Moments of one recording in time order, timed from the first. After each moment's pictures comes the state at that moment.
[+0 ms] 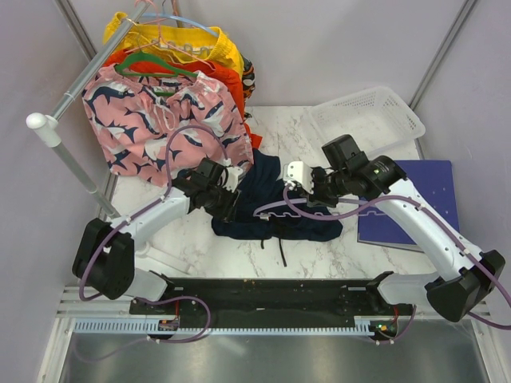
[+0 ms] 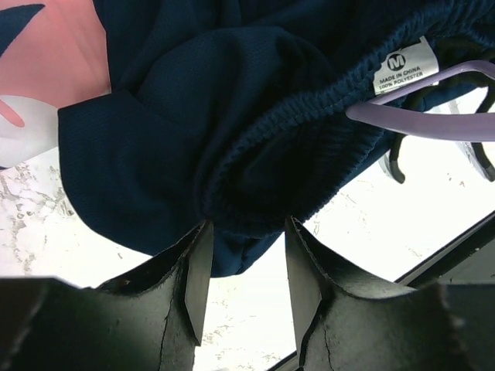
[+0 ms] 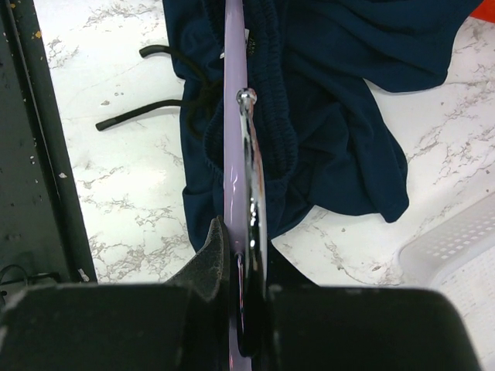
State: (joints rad) left arm -0.51 1.42 0.92 -0.55 0.22 0.02; right arm 0.58 1.28 1.35 -1.05 -0.38 -0.82
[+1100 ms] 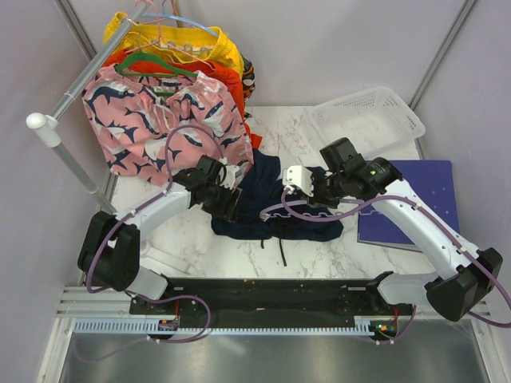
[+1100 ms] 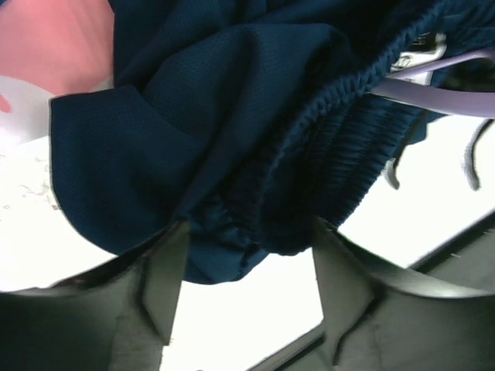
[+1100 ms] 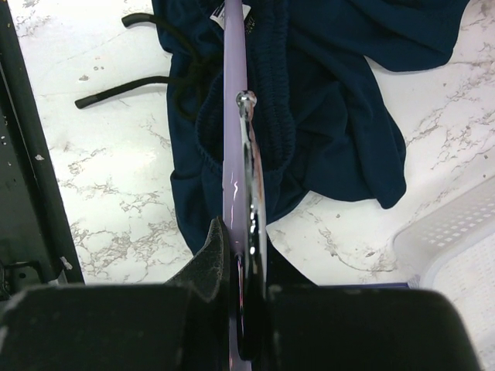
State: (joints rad) left arm -0.48 1.48 0.95 -0.57 0.23 -0.04; right arm 0.58 1.28 1.31 -1.04 -0.32 -0.85
